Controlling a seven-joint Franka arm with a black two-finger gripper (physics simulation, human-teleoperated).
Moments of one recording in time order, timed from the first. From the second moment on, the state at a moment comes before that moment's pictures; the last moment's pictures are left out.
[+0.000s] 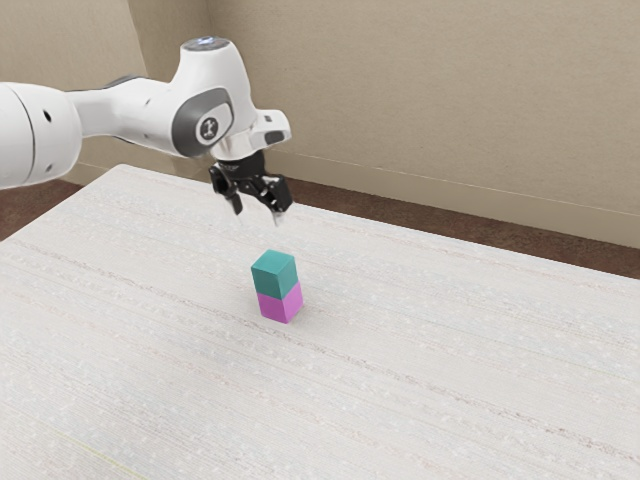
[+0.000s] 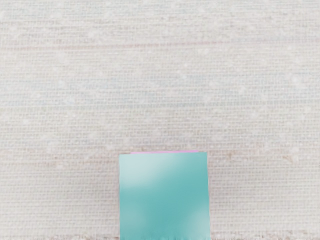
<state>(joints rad) 0.08 0.31 -0.13 -1.64 0.07 2.08 -0.04</state>
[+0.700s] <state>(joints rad) 0.07 0.26 -0.21 -1.39 0.08 1.73 -0.01</state>
